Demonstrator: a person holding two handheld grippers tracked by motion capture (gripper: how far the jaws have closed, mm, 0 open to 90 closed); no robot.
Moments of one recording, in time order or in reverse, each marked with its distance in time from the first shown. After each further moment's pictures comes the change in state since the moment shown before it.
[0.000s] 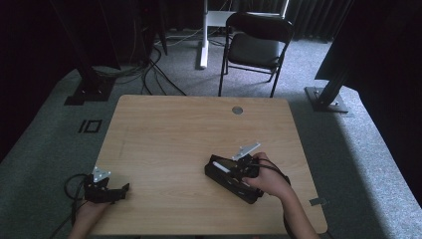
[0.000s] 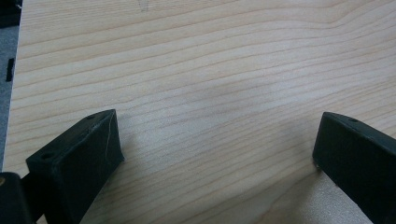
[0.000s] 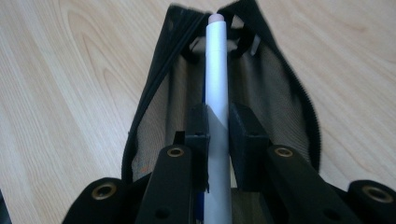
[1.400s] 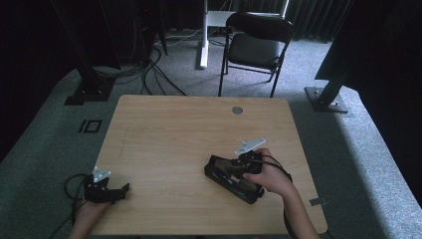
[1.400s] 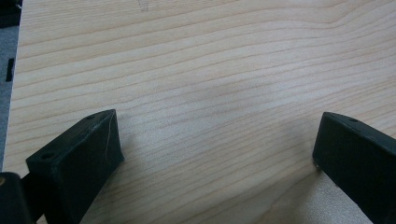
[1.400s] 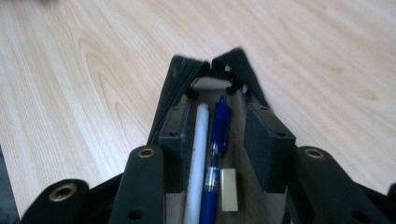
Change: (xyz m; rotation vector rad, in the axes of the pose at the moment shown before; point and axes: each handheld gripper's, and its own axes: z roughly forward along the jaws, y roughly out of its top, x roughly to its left) left arm 0.000 0.000 0.000 0.000 0.000 0.000; right arm -0.001 0.010 -0.019 -0.122 0.003 0.005
